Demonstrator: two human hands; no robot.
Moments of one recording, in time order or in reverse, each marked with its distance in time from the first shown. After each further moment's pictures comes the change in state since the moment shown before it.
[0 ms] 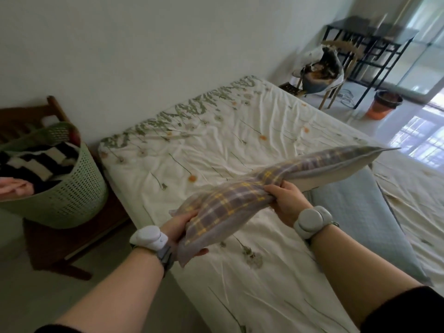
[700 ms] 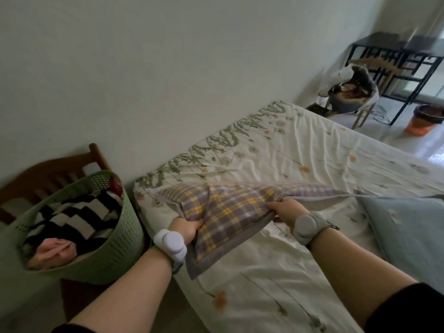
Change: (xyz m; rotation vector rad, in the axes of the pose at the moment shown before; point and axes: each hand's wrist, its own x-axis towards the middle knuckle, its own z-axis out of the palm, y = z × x) left_hand 0.056 0.199 -0.132 0.617 0.534 0.288; right_hand 0.172 -0.030 0.165 -0.626 0.069 0.164
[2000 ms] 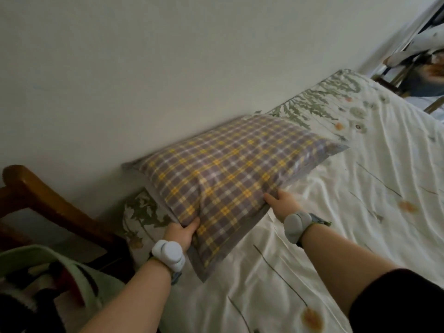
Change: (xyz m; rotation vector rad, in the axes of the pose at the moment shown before) left_hand 0.507 -0.002 -0.086 -0.215 -0.003 -0.162; right_hand 0.460 -0.135 0.236 -0.342 -0.001 0.077
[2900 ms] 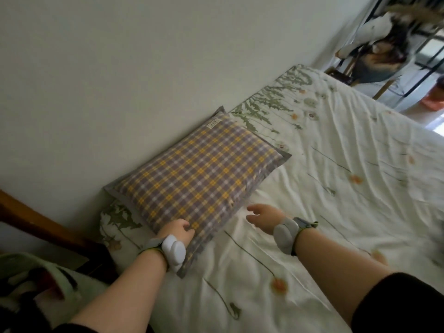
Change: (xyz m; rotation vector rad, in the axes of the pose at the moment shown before) left_hand -0.076 0.034 0.046 0.859 -0.218 0.187; right_hand -0.094 0.058 -0.050 -0.158 -0.199 0.059
